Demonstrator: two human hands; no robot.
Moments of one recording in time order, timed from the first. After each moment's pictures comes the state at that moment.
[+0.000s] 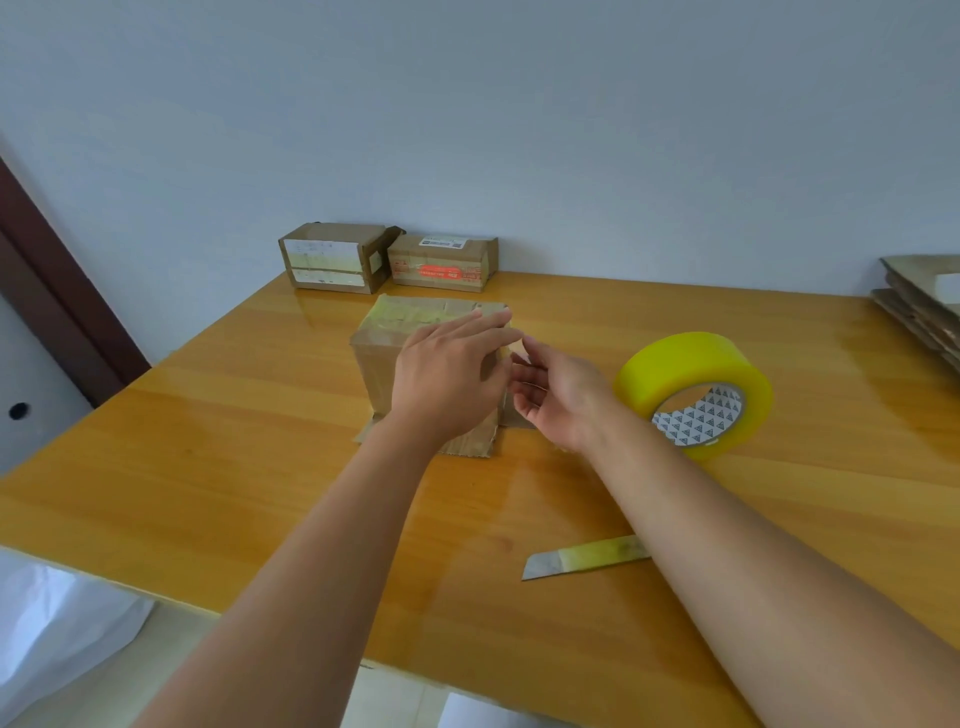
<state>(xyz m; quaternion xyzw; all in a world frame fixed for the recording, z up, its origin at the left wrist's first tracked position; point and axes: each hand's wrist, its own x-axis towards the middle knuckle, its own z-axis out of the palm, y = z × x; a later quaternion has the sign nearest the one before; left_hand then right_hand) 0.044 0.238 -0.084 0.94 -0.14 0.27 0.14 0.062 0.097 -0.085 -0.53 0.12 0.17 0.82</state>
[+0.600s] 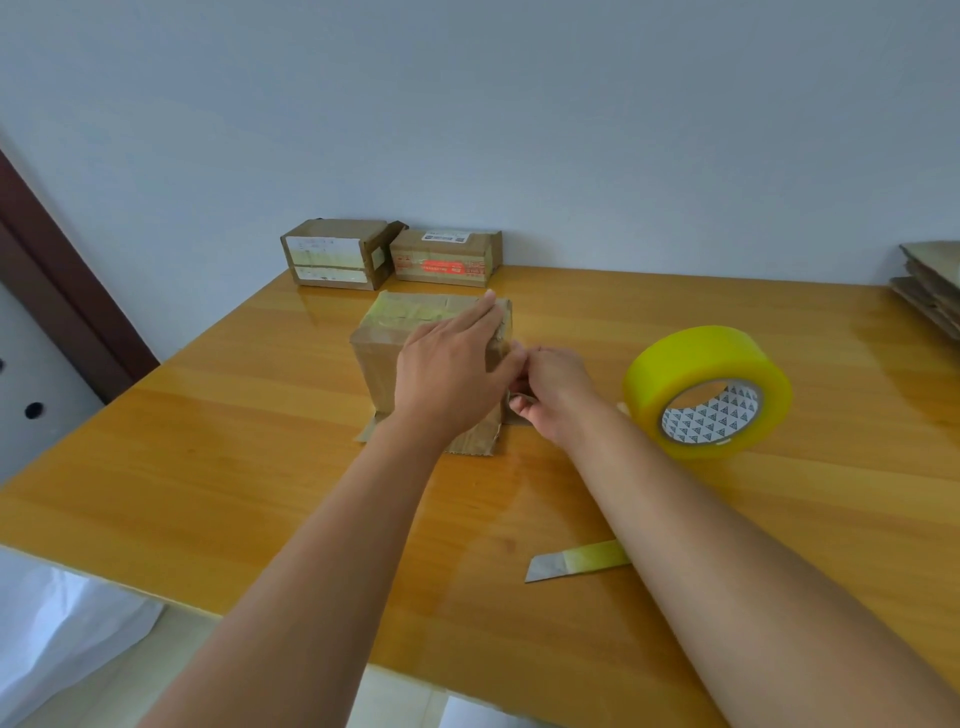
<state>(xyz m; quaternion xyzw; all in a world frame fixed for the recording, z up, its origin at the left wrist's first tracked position) 0.041 0.229 -0.077 0.97 -0.07 0.23 0.11 0.068 0.113 -0.088 -0.58 0.14 0.13 0.79</state>
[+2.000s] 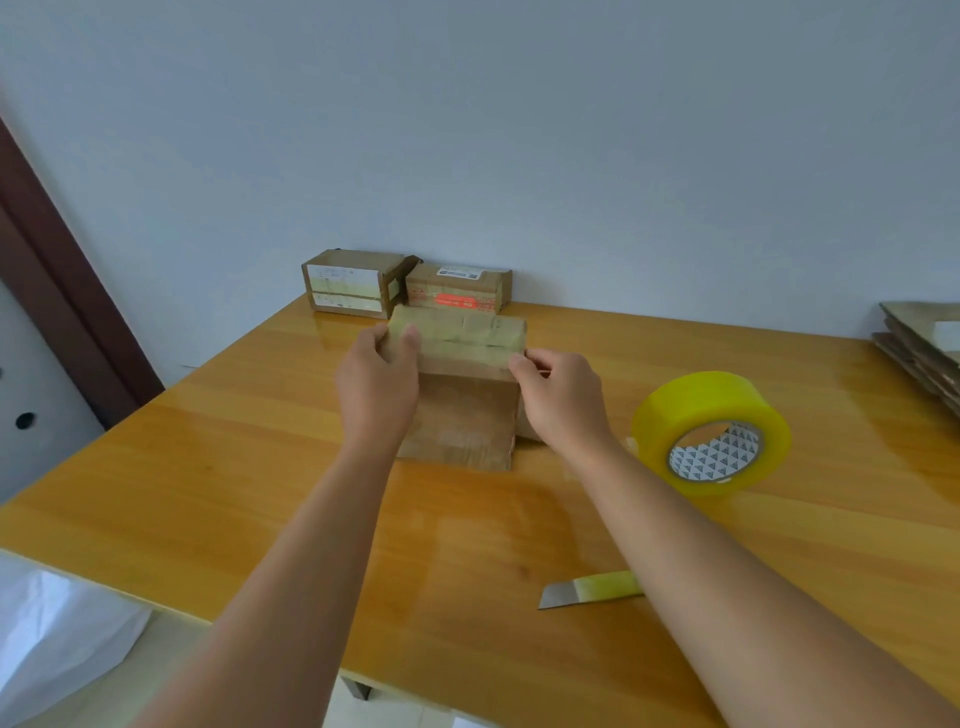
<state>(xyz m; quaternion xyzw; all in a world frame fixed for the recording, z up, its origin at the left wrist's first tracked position) 0.027 0.285 -0.052 0.80 0.18 0.26 0.50 0.044 0.117 -0.062 -0.86 -0.09 -0.13 0.49</state>
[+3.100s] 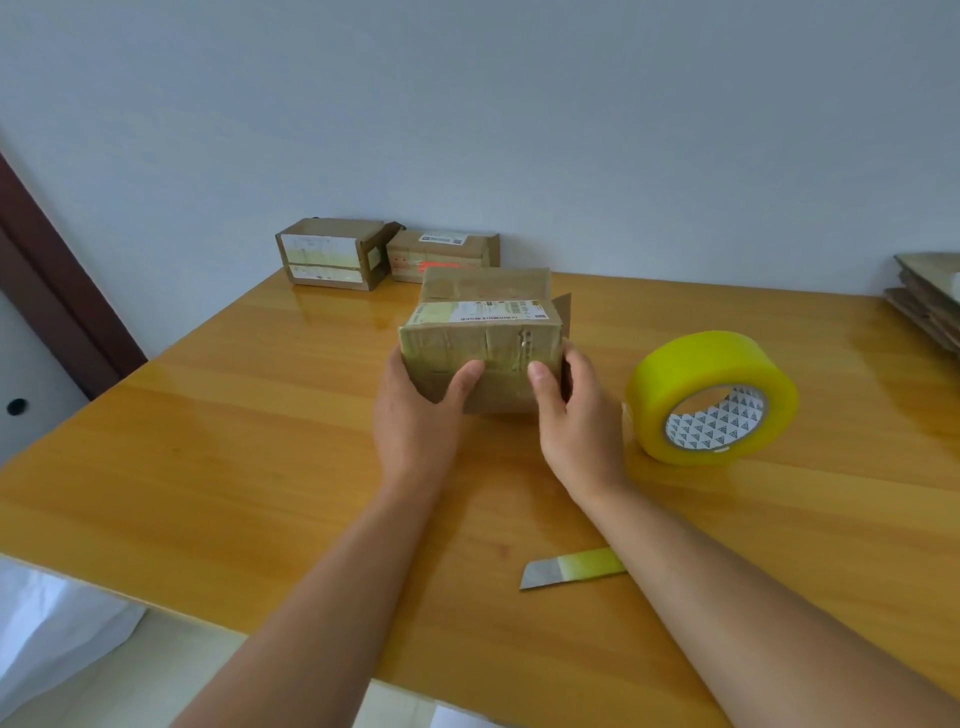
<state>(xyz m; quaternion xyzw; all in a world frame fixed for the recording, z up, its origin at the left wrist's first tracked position) 0.015 0.233 -0.116 0.81 0.14 0.27 0.50 0.033 0.089 -0.131 -0.83 -0.08 -0.26 0.48</state>
